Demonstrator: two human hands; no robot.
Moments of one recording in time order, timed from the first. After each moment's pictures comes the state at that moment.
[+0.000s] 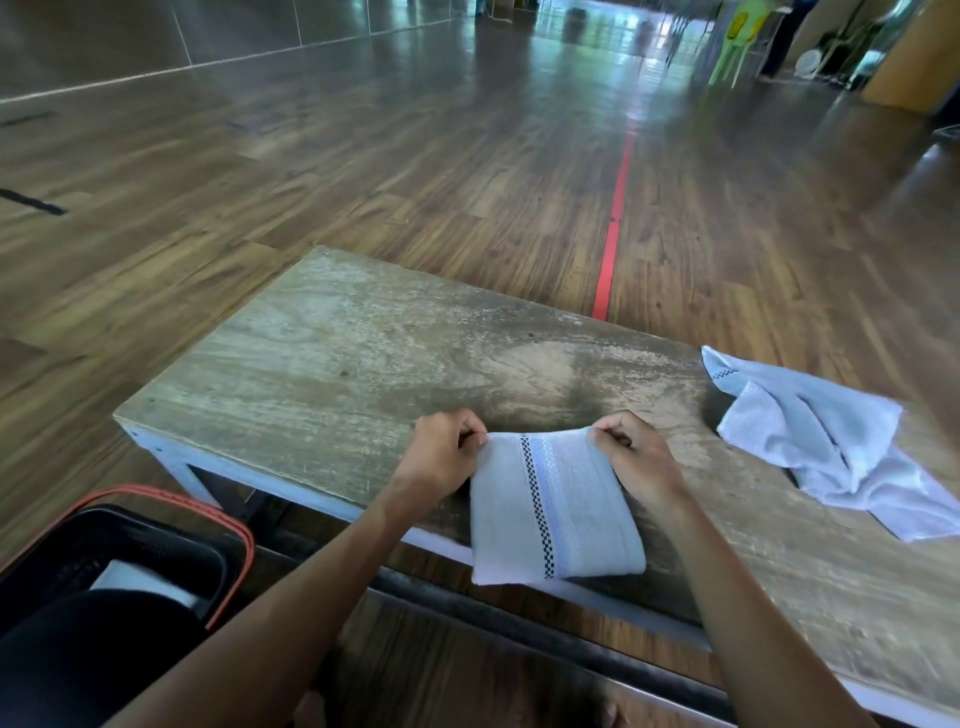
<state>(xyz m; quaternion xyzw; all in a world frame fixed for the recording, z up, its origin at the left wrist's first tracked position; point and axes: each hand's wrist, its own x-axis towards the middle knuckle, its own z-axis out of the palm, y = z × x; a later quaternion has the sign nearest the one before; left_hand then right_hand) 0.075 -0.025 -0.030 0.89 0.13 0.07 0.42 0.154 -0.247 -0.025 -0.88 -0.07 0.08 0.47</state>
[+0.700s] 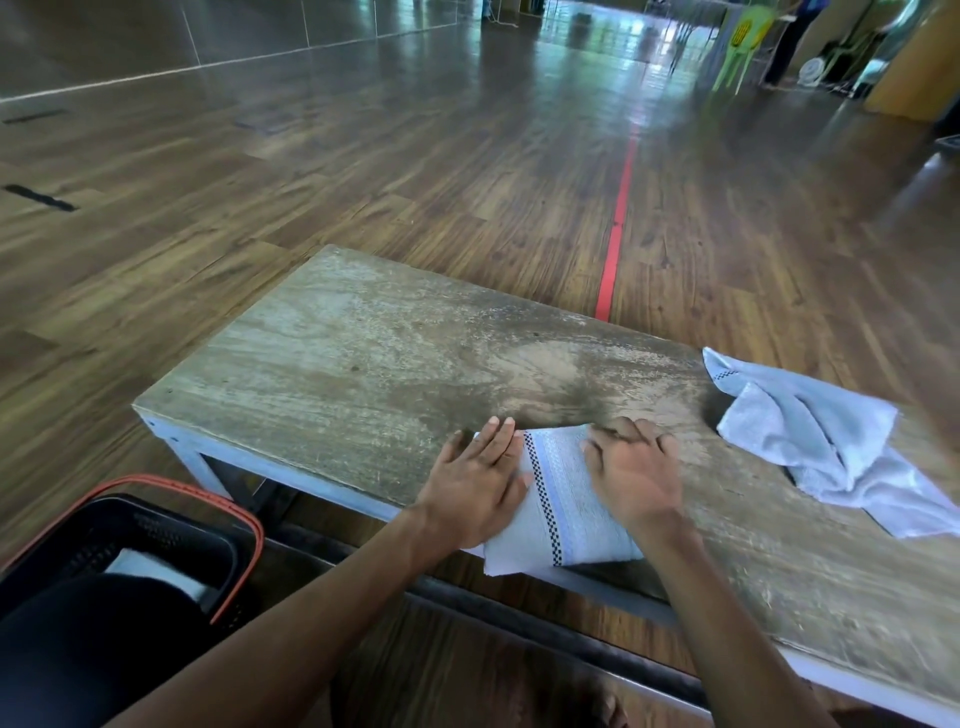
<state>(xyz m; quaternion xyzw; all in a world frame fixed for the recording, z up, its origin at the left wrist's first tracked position) 0.045 -0.050 -0.048 0.99 -0.07 -0.01 0.12 0.126 -0.234 -0.014 -0.98 -0.17 -0.03 -0.02</state>
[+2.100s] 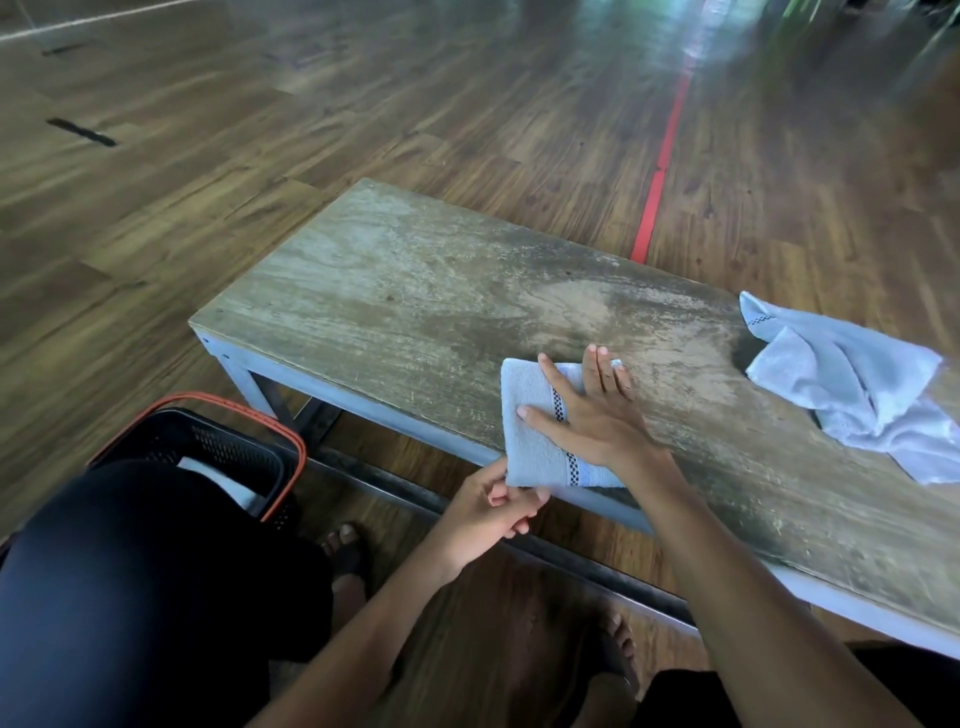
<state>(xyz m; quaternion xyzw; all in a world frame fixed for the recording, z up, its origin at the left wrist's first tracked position) -0.054 -0.085 -0.061 0.66 0.12 -0.07 0.74 0.100 -0.196 -0.026 -0.95 -0.28 0.14 -0.02</state>
